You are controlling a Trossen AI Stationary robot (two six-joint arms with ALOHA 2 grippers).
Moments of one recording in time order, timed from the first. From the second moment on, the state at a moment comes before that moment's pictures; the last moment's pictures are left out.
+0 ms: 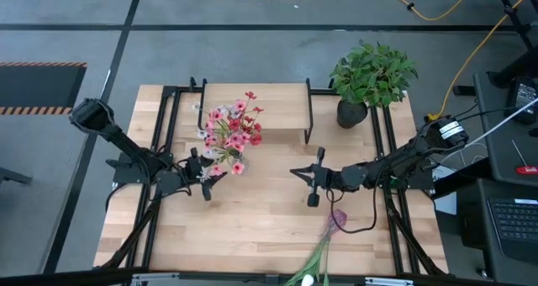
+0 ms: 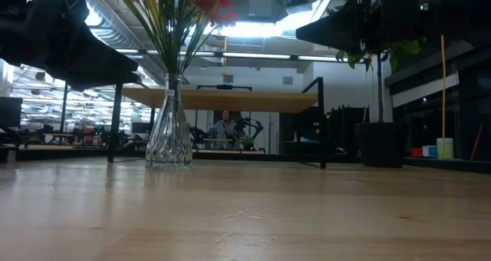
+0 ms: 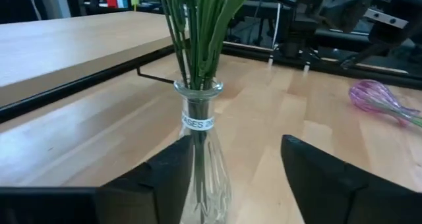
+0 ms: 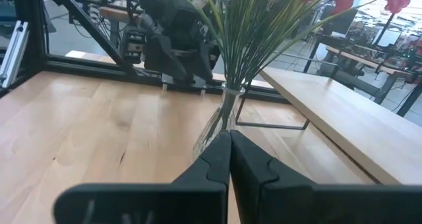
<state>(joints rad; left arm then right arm) -0.62 1.12 0.11 0.73 -1.02 -0.35 0.38 1.49 0.47 0.95 0.58 -0.16</state>
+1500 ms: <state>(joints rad) -0.29 1.18 0.14 0.81 -0.70 -0.23 0.33 1.49 0.47 0.95 0.58 -0.09</state>
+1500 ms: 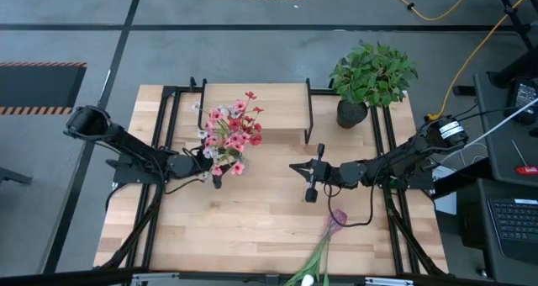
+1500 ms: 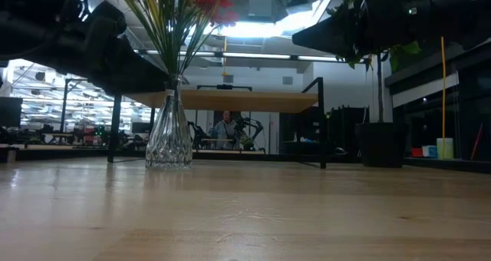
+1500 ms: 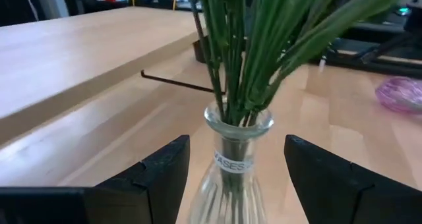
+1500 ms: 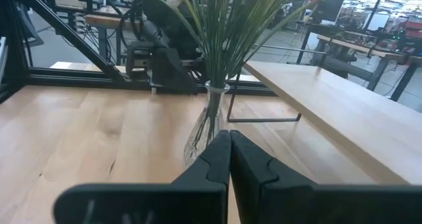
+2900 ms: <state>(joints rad) -0.23 1.38 0.23 0.97 -0.66 -0.14 0.33 1.49 0.47 0.95 0.58 -0.08</state>
